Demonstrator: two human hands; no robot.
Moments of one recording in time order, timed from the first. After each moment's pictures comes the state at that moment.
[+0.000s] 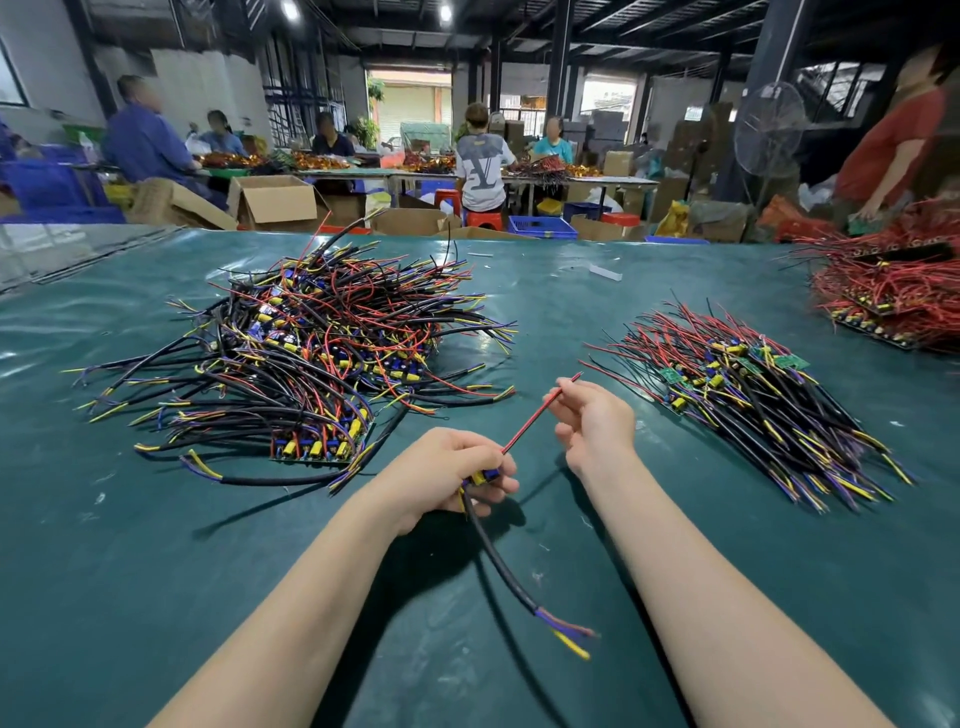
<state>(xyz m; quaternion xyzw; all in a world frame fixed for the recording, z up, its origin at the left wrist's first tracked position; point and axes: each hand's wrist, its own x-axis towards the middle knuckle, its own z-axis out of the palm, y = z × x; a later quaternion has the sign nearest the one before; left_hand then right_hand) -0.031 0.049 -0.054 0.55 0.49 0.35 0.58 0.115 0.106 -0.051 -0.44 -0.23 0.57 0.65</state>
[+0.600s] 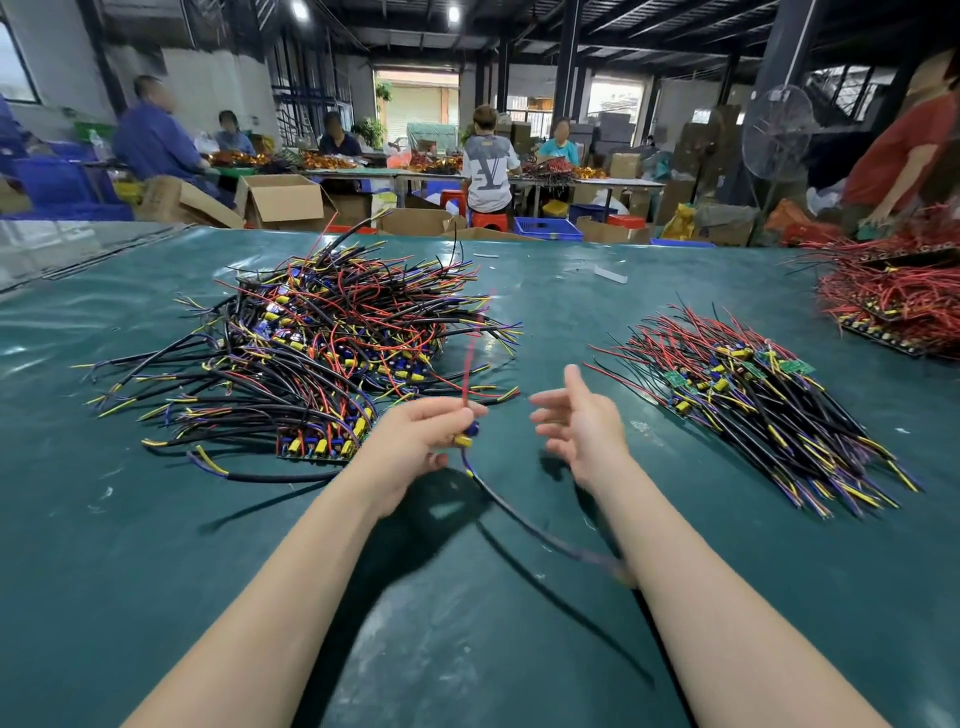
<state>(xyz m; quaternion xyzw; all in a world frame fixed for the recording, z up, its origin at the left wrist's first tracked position) -0.049 0.054 -0.051 0.52 0.48 0.48 0.52 0.114 0.104 -0.058 -0.51 -0.40 0.54 0.53</state>
